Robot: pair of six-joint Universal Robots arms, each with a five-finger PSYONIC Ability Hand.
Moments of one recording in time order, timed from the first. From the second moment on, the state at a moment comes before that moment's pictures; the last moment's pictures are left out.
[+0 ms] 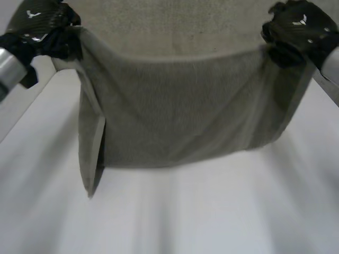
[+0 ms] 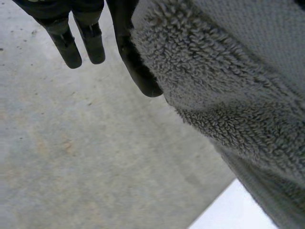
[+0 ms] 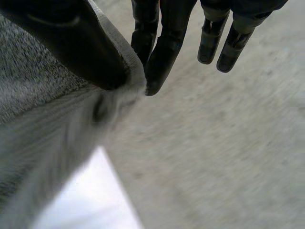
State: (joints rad) left arm 4.64 -1.88 -1.29 3.48 -1.02 3.20; right arm 1.70 -1.21 1.09 -0.03 1.01 2.58; left_hand 1.32 1.35 0.22 0.23 1.18; right_hand 1.30 1.34 0.22 0.24 1.16
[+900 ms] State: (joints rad) left arm 4.72 -2.09 -1.59 3.58 -0.96 3.55; right arm 1.59 -1.13 1.51 -0.14 0.84 2.31; left_hand 1.32 1.35 0.22 0.23 1.18; right_hand 1.30 1.34 0.22 0.24 1.16
